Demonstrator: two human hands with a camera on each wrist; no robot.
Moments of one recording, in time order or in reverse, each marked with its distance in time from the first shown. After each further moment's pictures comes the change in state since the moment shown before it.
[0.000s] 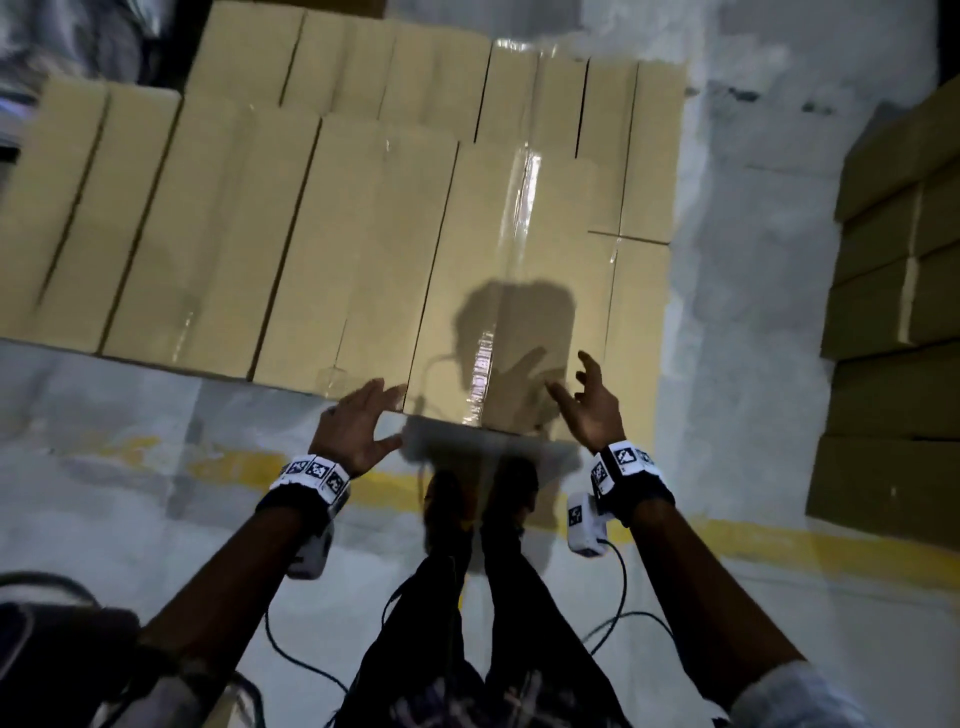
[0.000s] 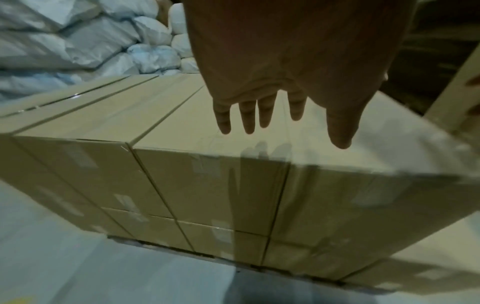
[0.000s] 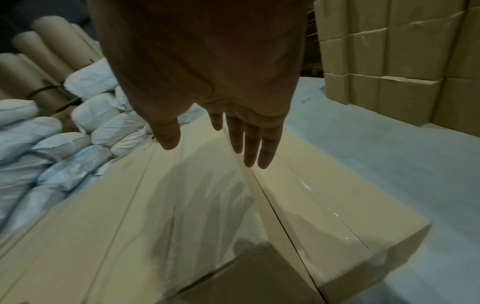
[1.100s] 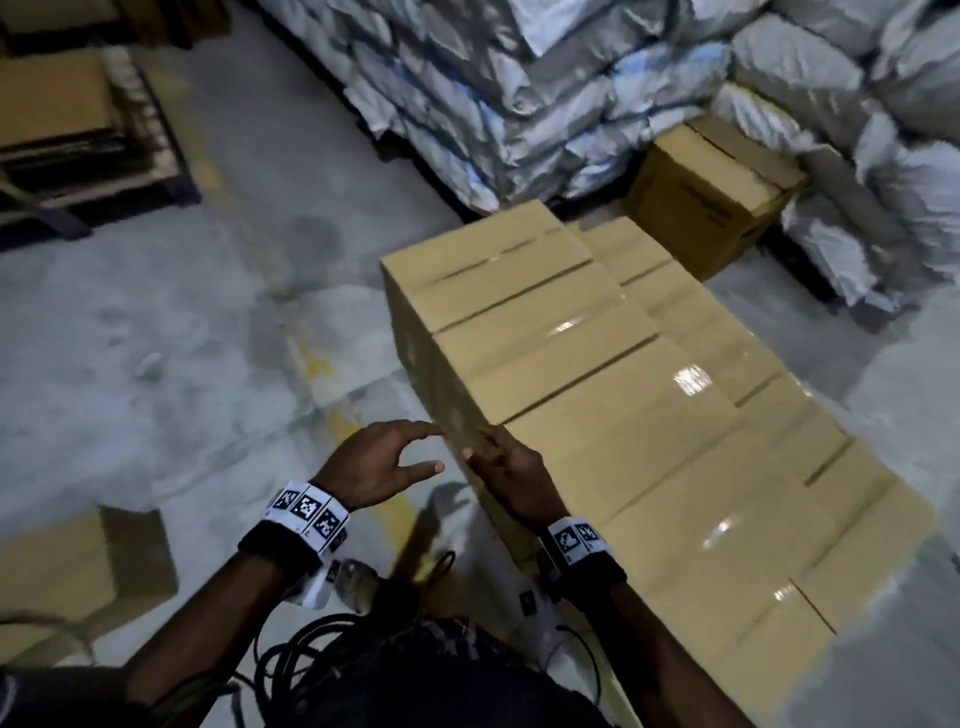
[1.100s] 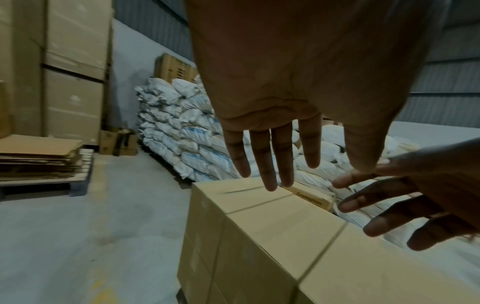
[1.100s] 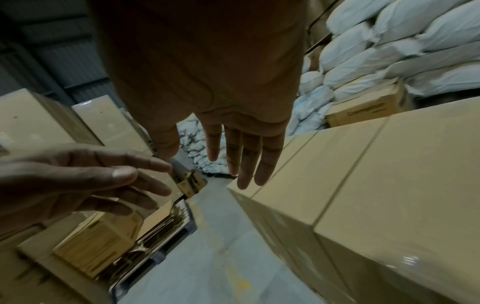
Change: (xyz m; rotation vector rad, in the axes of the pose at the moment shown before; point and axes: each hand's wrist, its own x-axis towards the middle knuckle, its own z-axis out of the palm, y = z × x) left_hand -0.270 -0.125 -0.093 -0.538 0.535 -0.330; right_hand -0.167 -0.266 0.249 -0.482 -0.764 -0.783
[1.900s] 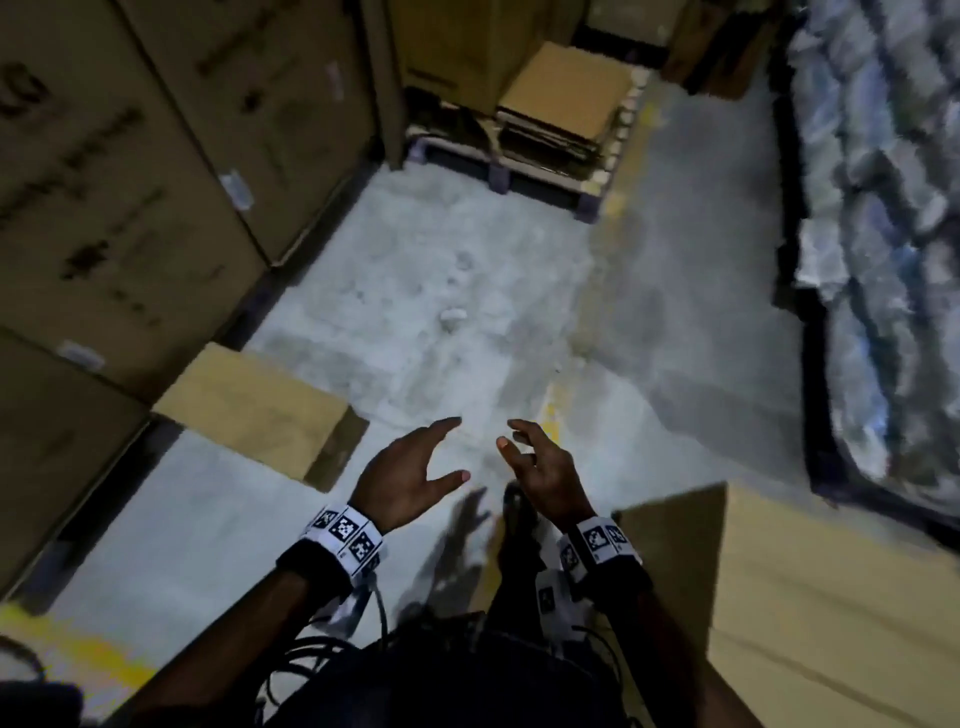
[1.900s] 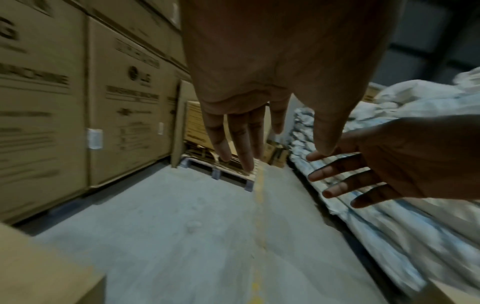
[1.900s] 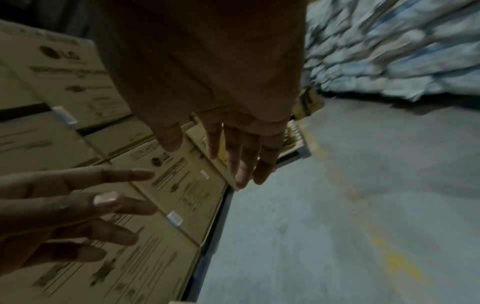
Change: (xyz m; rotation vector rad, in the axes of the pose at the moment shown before) left_hand -0.096 -0.307 -0.148 -0.413 0.728 -0.791; right_hand 0.312 -0.285 0.312 -0.231 -0.674 -0.357
